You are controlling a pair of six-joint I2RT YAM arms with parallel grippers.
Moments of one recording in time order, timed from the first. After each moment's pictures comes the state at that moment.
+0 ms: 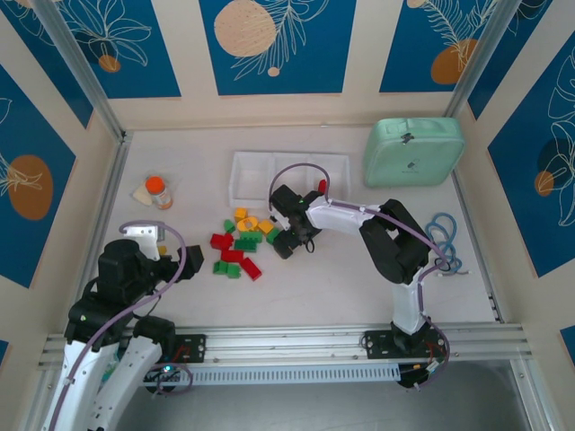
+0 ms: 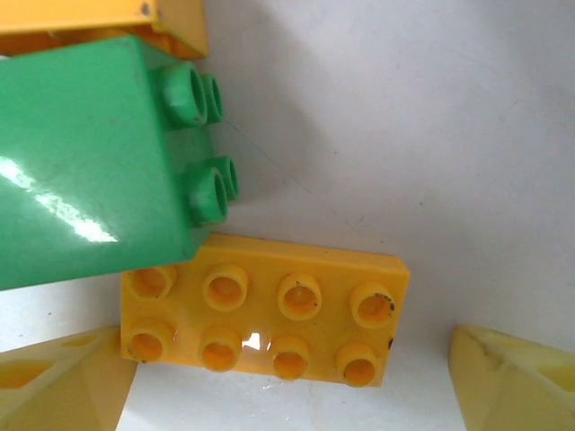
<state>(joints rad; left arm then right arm) -0.27 0.40 0.76 -0.93 0.12 -0.36 0.77 1.97 1.33 -0.73 0.03 0.04</state>
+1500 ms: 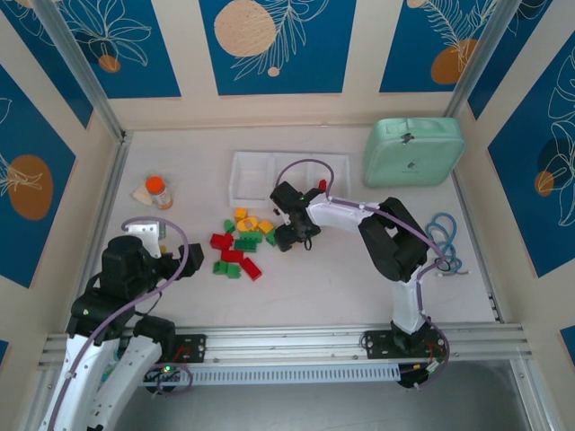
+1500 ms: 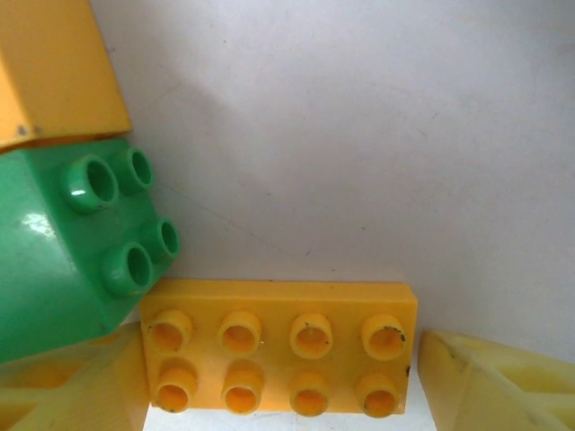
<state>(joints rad) -0.27 0.44 0.76 -0.93 0.10 -0.36 0.75 1.99 1.35 -0.72 0.03 0.18</state>
